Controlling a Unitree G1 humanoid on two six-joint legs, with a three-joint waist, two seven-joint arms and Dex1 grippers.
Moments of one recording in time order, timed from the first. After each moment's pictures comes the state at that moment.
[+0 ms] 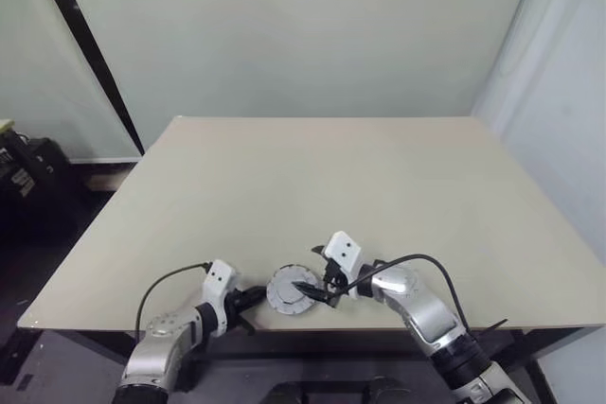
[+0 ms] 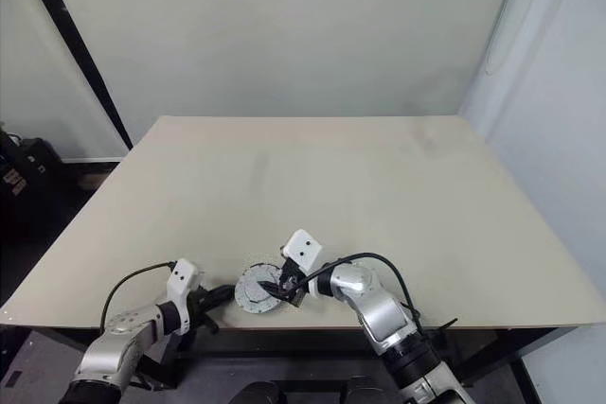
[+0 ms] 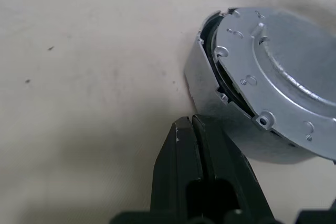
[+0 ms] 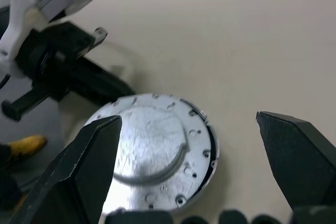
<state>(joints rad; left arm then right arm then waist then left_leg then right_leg) 0.00 0.42 0.00 0.24 -0.28 0.29 -0.83 -0.29 -0.16 0.44 0.05 0.02 0.35 0.71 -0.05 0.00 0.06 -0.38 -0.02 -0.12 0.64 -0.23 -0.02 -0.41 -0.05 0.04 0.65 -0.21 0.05</state>
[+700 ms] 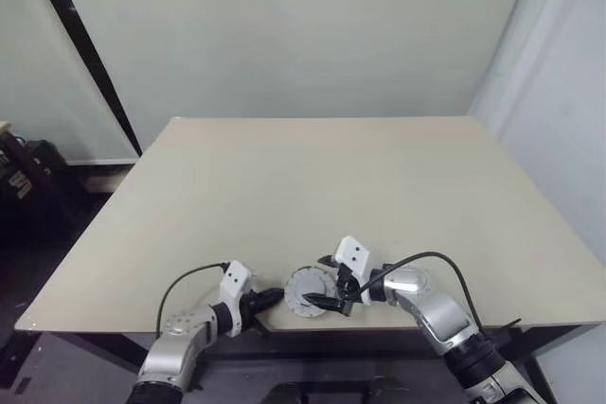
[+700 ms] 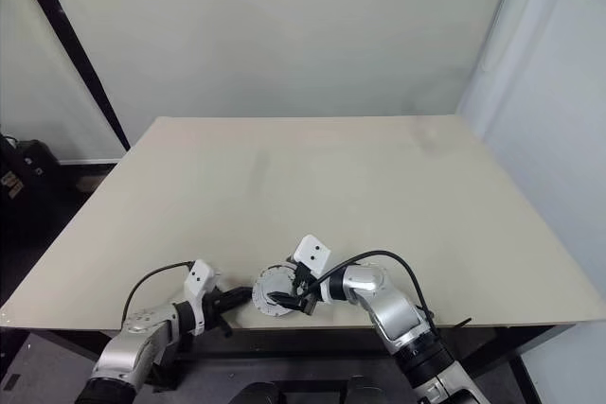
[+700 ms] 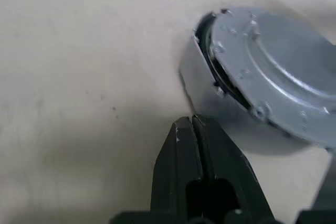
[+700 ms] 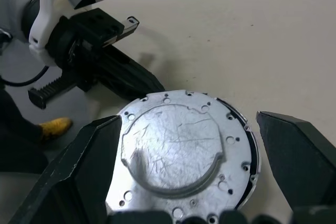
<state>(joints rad) 0.00 0.41 -0.03 0.23 -0.26 0.27 -0.89 -0.29 -0.22 0.44 0.05 0.07 0.39 0.81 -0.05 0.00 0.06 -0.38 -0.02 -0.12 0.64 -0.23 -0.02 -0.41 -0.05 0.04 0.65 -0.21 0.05</state>
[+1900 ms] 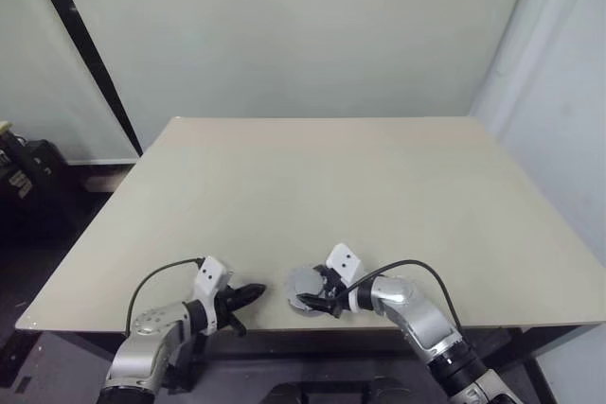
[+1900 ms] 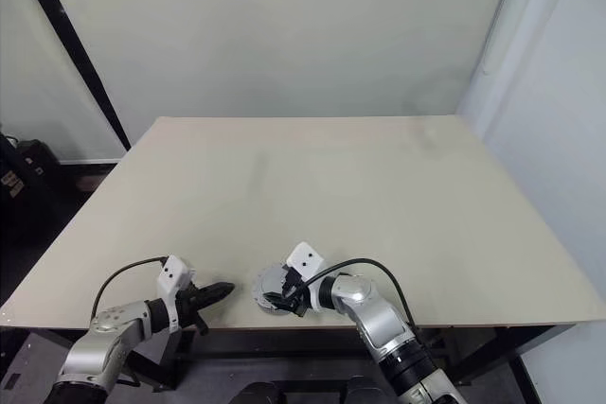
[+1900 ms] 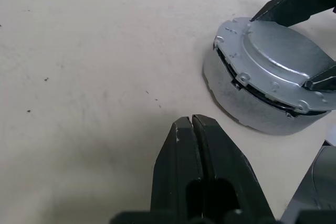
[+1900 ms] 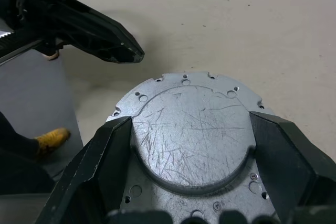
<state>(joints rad) 0.03 0.49 0.04 0.16 -0.32 0.29 -0.92 -0.26 -0.12 0.45 0.14 0.03 0.37 0.69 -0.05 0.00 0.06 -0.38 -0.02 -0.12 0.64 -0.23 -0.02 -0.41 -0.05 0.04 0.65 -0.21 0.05</state>
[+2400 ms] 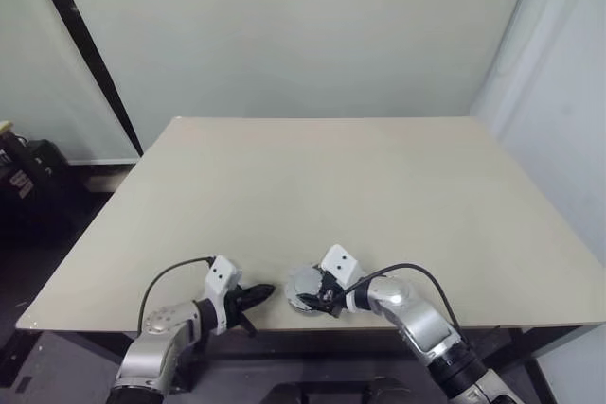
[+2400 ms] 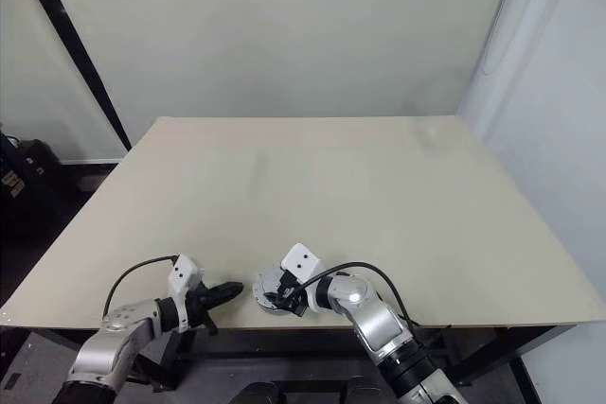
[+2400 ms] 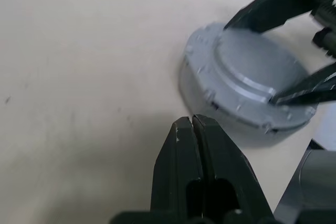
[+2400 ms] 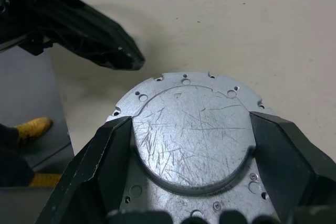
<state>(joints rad) 0.02 0.46 0.01 0.12 -0.32 0.29 -0.92 -0.26 -0.15 0.49 0.10 -0.02 0.39 0.67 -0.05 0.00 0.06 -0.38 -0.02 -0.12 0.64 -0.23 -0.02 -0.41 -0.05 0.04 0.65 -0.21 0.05</state>
